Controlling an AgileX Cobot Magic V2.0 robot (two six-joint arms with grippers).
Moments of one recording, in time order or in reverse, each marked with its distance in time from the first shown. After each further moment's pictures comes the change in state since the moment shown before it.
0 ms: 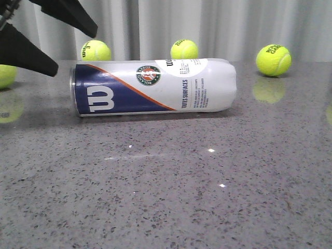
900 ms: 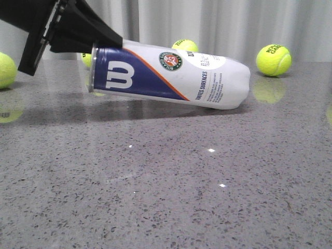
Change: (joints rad) left arm -0.020 0.122 -0.048 -0.300 0.119 0.120; right arm 0.000 0.000 0.000 0.000 -0.001 0.000
